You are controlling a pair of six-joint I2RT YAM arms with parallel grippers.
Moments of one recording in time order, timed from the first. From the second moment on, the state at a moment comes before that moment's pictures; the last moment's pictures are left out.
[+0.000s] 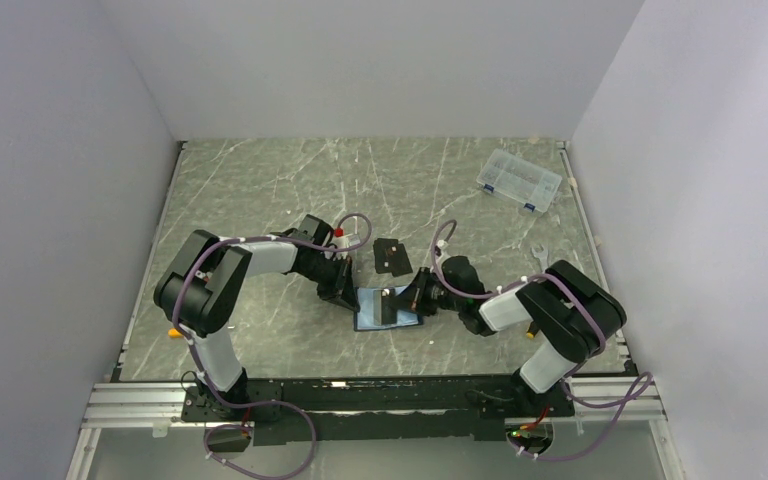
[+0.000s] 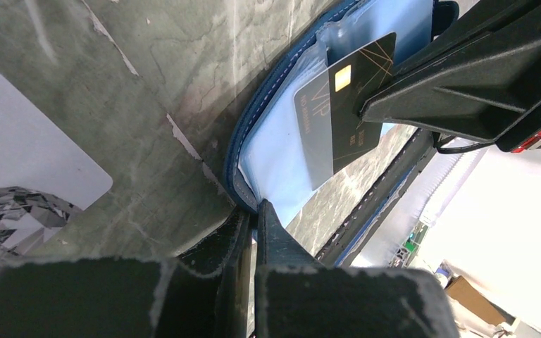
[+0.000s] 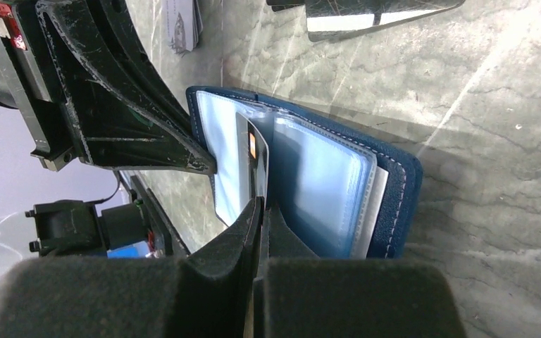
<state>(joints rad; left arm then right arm) -0.47 1.79 0.88 -0.30 0.74 -0.32 0.62 1.61 0.34 0.72 -0.40 0.99</state>
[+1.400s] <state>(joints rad) -0.43 1.75 0.88 -0.33 0.75 -0.31 0.90 1.61 0.74 0.07 -0.10 0.64</state>
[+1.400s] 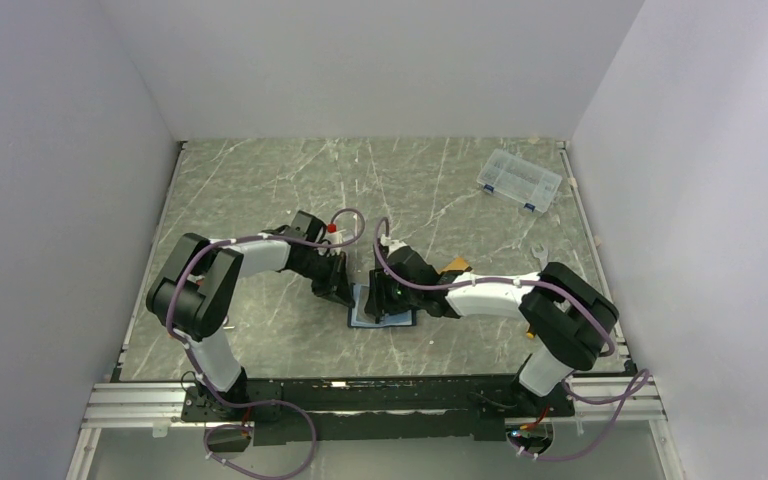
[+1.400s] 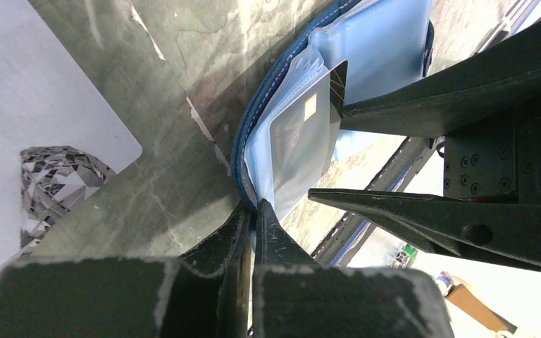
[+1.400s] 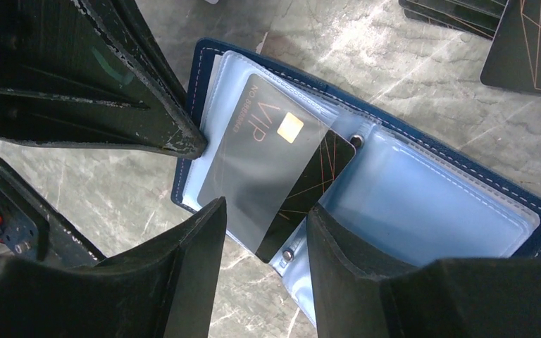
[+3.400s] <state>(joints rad) -0.52 1.79 1.00 -0.49 0.69 -0.08 0.81 1.63 0.63 0.26 -0.28 0.65</state>
